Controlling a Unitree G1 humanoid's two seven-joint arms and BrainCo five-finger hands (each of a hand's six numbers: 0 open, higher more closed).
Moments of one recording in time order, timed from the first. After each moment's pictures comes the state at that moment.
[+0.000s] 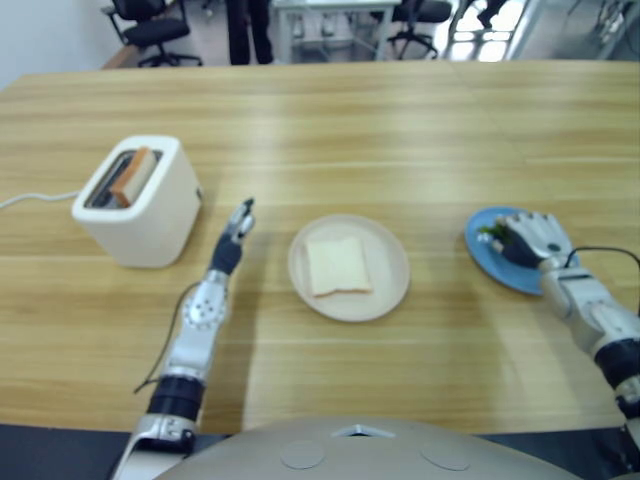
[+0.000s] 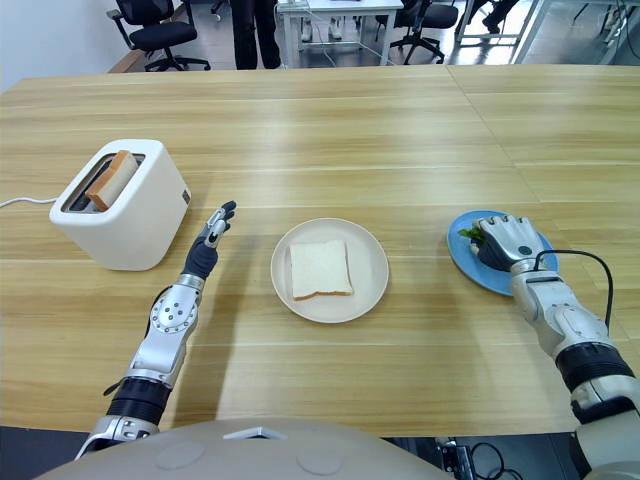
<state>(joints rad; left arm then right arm) -0.04 0.15 -0.04 0.21 0.15 -0.25 -0.02 -0.17 -0.91 0.23 0.48 -0.81 -0.14 -0.38</state>
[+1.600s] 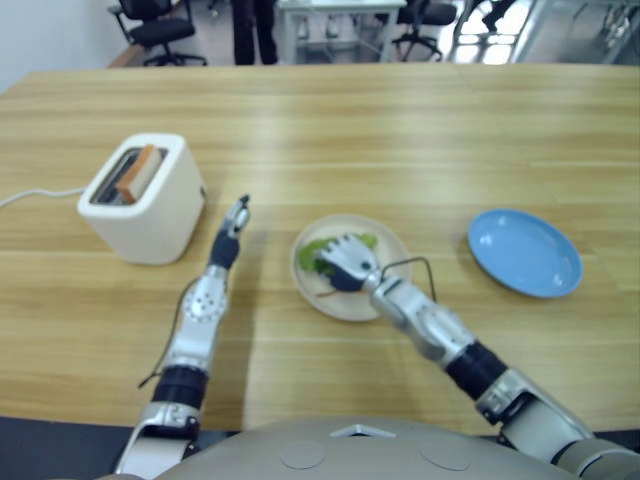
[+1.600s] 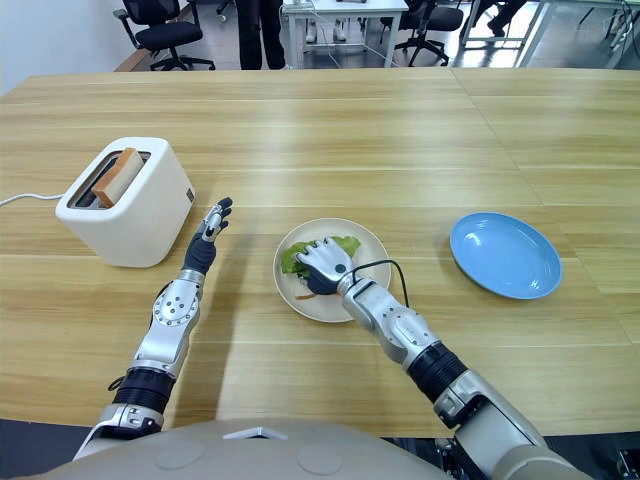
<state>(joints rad) -0.10 0.13 -0.02 0.30 0.12 -0.27 -0.01 -0.25 -0.40 0.63 0.23 -1.06 -0.15 -0.16</state>
